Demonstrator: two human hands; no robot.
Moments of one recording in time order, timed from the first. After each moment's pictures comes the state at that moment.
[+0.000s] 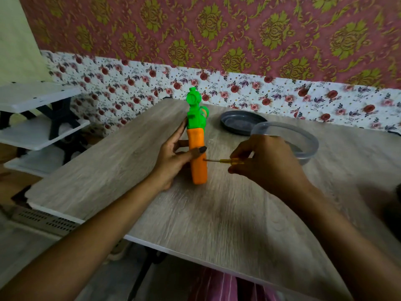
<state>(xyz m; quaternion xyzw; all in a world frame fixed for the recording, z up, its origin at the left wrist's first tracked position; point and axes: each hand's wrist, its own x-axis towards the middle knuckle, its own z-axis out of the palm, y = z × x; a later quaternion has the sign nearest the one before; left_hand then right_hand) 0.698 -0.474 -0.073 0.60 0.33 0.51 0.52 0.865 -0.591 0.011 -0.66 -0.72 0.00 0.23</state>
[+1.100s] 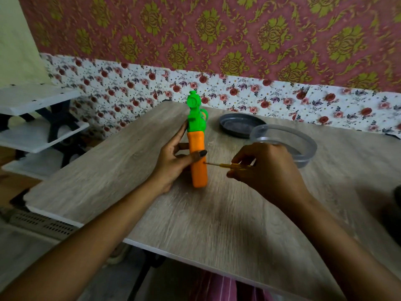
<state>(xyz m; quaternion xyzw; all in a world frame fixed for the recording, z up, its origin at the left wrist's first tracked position) 0.698 -0.475 -0.071 0.61 0.34 0.51 0.50 0.867 -0.596 0.002 -0.65 -0.71 -0.01 0.27</state>
